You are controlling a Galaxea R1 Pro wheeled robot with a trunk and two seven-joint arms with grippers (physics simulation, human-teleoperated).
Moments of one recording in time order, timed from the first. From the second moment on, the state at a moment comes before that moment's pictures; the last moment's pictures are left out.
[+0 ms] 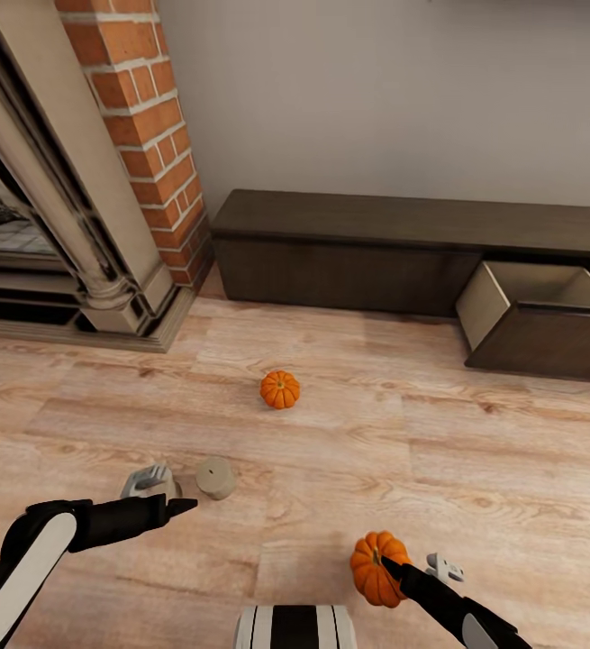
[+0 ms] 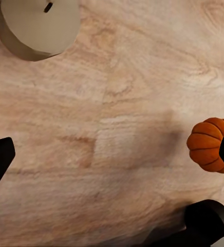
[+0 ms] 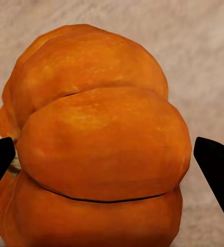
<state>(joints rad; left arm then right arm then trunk) -0.28 0.37 -0.09 -1.48 0.86 0.99 -0.06 -0.41 -0.13 0.05 -0.40 -0.59 0.10 0.40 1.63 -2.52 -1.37</state>
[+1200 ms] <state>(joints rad) -0.28 0.37 -0.09 -1.45 0.83 0.99 -0.06 -0.40 -0.13 0.01 -1.15 -0.59 0.51 0.08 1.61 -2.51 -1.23</state>
